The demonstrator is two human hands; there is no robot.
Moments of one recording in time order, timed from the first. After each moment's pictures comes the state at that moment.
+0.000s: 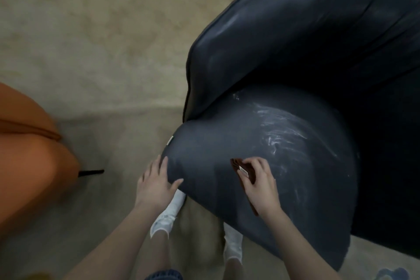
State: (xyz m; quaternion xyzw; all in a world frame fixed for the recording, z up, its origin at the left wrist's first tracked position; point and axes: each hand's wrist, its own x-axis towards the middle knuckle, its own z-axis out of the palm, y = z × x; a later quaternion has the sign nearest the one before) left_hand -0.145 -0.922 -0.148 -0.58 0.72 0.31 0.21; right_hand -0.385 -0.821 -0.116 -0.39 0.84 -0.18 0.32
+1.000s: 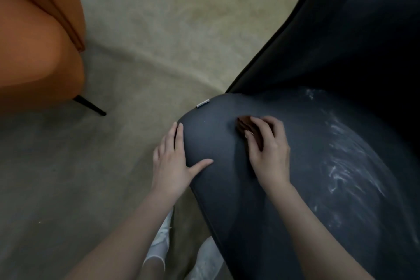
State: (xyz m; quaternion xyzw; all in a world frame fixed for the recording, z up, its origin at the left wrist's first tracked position) left_hand -0.171 -0.858 -0.287 -0.74 0.60 0.28 -0.04; right_hand -0.372 -0.900 -0.258 -0.68 0.66 -0.27 0.14
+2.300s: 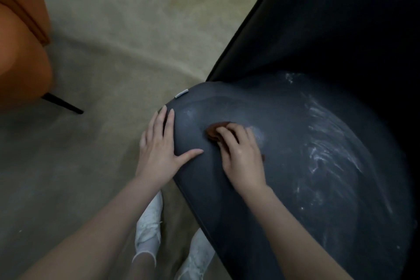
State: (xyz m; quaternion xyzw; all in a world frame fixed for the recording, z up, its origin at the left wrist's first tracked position) left_hand -0.176 -0.870 -0.290 -0.71 0.65 0.27 -0.07; right_hand -0.369 -0.867 -0.268 -0.77 0.61 -0.17 0.11
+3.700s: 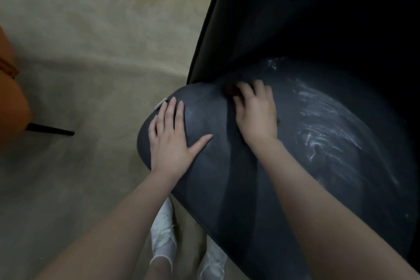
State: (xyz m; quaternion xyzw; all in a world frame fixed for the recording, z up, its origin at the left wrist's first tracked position) left_hand -0.219 -0.914 -0.297 -0.67 0.72 0.18 -0.05; right_hand -0.406 -0.951 -0.266 -0.66 0.74 -0.16 0.05
